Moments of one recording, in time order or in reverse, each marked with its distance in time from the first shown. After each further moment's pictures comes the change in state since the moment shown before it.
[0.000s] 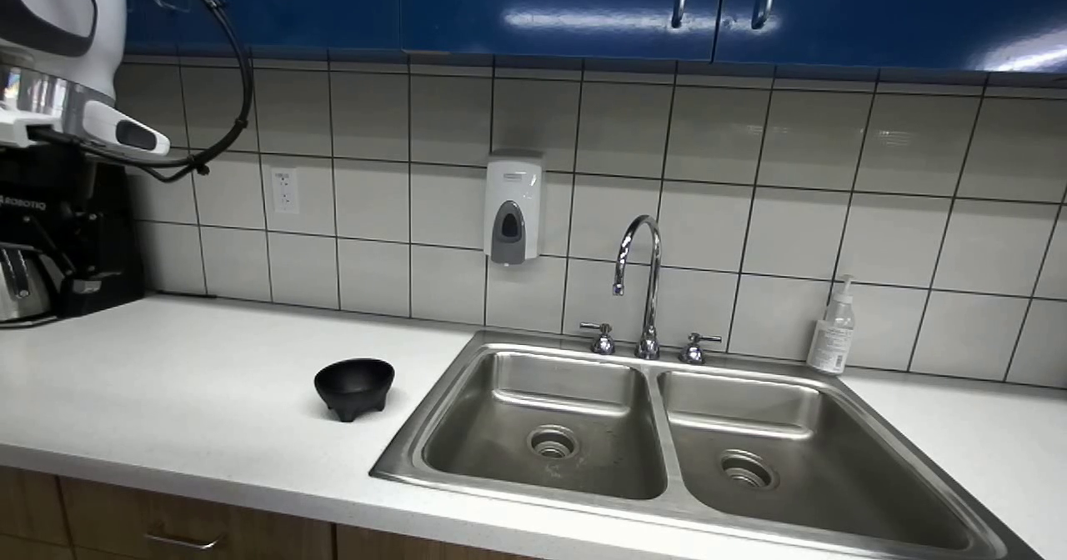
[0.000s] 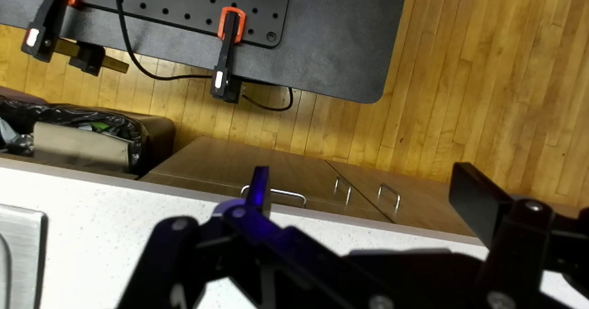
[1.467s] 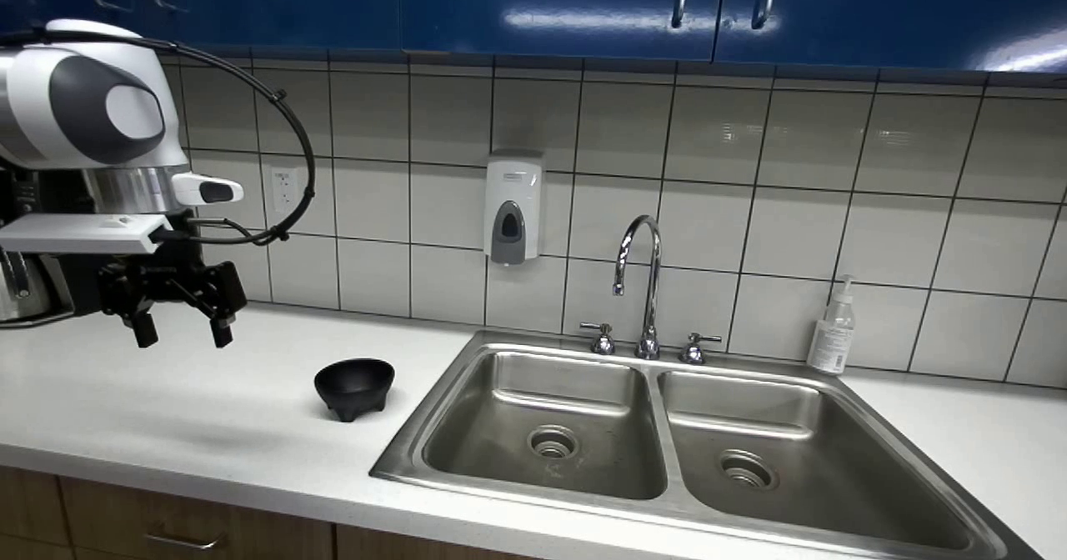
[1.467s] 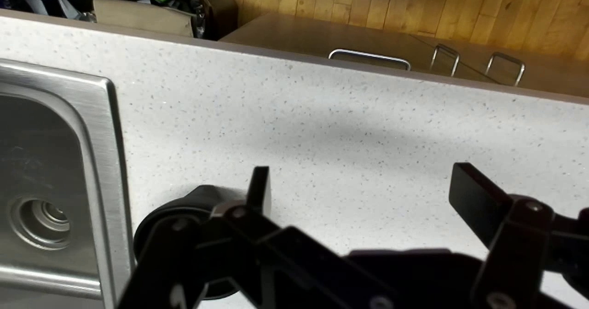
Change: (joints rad) arm -0.137 0.227 0.045 -0.095 -0.256 0.605 0.116
